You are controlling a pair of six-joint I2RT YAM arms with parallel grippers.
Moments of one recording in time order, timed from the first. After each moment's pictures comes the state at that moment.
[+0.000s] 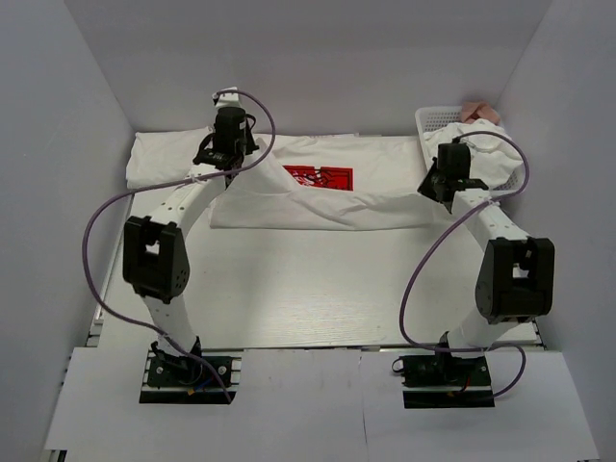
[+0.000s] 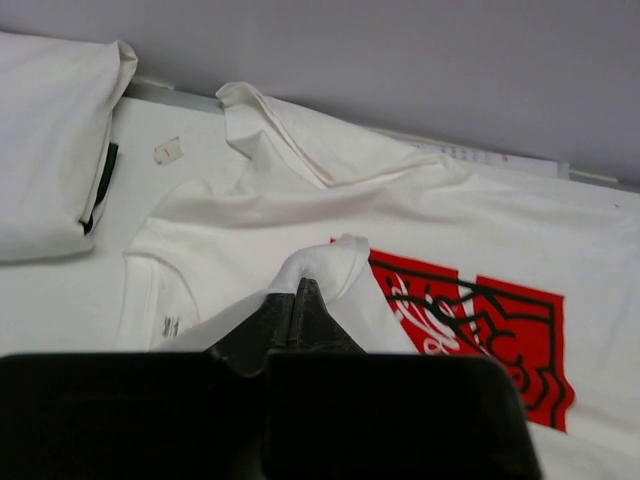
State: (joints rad) left arm -0.31 1.79 1.54 -0.13 -0.32 -0.33; right arm 0.08 1.60 1.16 -0.27 0.14 0.47
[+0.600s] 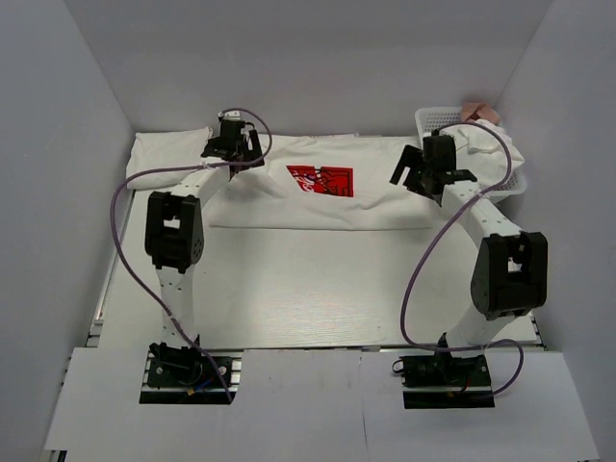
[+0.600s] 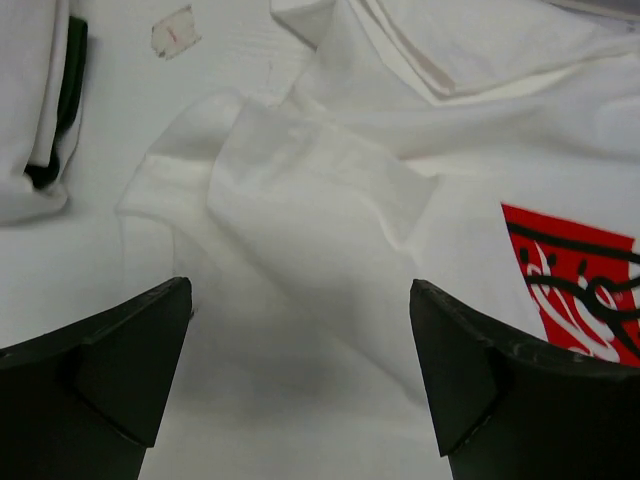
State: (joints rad) left arm -0.21 2.20 1.81 -0.27 -0.23 -0.29; right arm 0.15 1.70 1.32 -0.34 0.08 0.44
